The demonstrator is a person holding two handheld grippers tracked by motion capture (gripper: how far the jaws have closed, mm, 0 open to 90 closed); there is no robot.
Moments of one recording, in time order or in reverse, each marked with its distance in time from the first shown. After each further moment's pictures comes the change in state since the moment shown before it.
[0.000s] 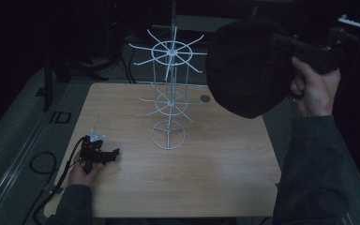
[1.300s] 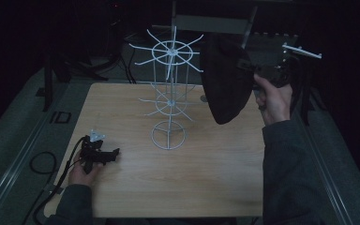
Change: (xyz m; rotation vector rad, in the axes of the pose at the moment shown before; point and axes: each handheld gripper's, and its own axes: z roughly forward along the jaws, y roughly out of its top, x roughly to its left) left arm 0.000 0.000 0.000 0.001 -0.001 -0.002; right arm -0.050 -0.077 0.066 0.125 -0.023 0.259
